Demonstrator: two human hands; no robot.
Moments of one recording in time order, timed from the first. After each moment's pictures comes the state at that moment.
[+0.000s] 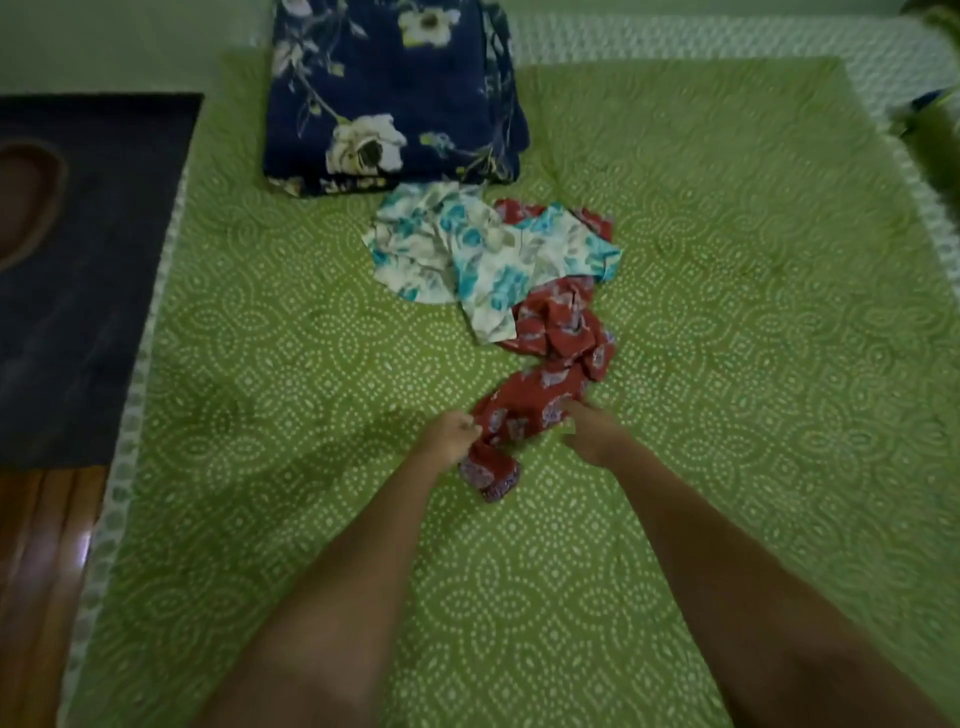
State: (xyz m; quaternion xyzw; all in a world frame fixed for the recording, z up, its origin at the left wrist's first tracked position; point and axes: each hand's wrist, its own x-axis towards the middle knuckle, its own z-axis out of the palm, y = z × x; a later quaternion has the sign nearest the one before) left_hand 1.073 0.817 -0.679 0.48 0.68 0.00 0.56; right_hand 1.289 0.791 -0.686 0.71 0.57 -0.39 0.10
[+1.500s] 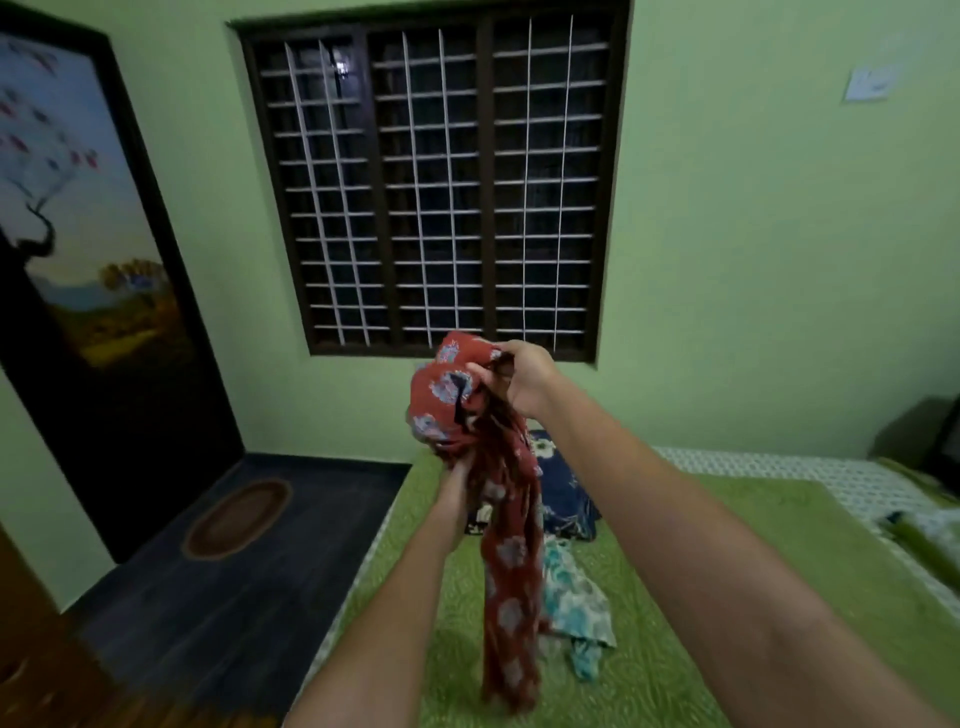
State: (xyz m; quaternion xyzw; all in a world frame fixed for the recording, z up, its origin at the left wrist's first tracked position) left_hand 0.965 0.787 -0.231 0.35 0.48 0.53 0.61; right_hand 1.062 0.839 -0.101 0.43 0.34 -0.66 -0.51
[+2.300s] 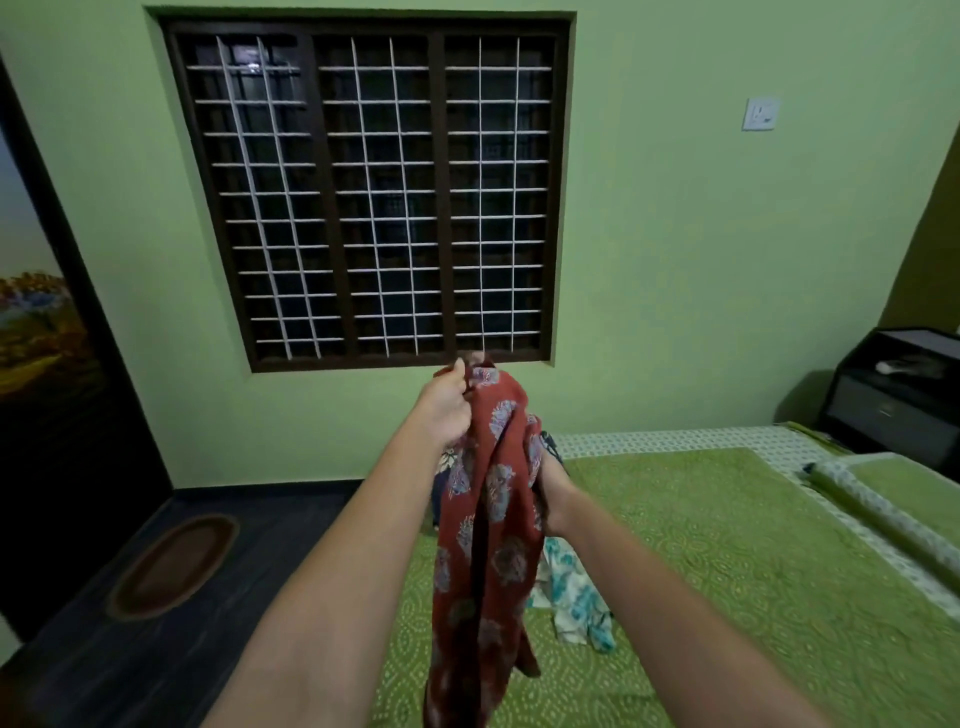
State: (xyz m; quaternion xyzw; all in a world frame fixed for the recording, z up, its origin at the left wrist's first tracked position) left_hand 0.835 0.817 -0.128 0.38 0.38 0.50 0.68; right_hand 0.967 0.780 -0.231 0.49 0.29 -0.68 -0.46
